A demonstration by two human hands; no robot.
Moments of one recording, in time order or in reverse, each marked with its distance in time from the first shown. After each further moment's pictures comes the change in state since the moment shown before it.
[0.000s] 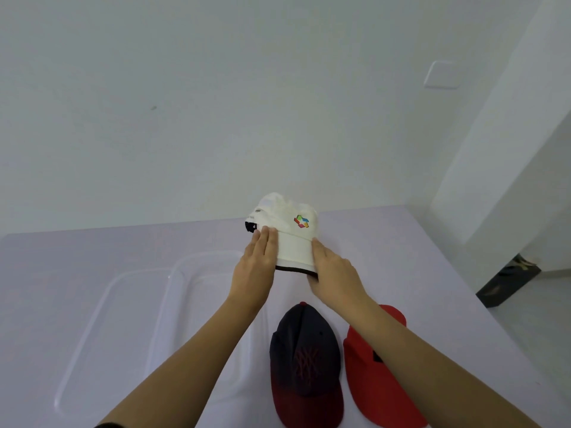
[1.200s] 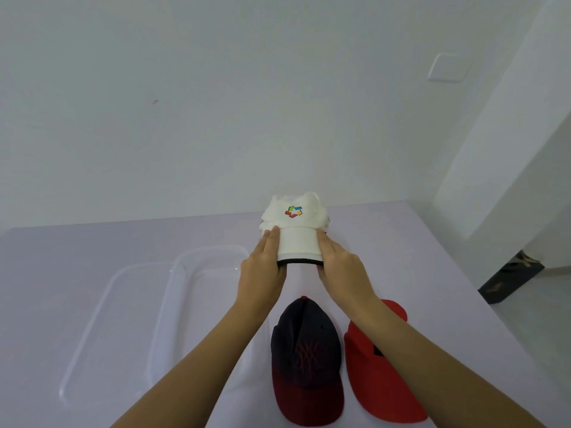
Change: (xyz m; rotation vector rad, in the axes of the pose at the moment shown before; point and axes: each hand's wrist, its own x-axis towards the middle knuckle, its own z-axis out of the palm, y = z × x) left_hand -0.010 0.023 -0.018 -0.293 0.004 -0.196; right_hand -0.012 0.000 -0.005 0.060 0.211 -0.065
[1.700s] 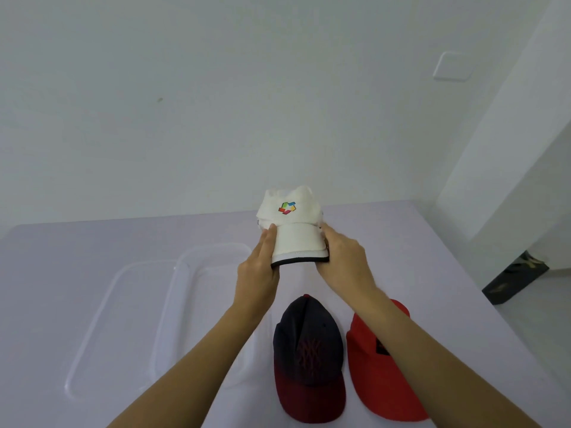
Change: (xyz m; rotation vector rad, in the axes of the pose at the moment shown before) left_hand -0.009 -0.012 0.001 -0.059 0.170 0.071; right_hand 0.014 -0.010 -0.016 0.137 -0.011 0.083
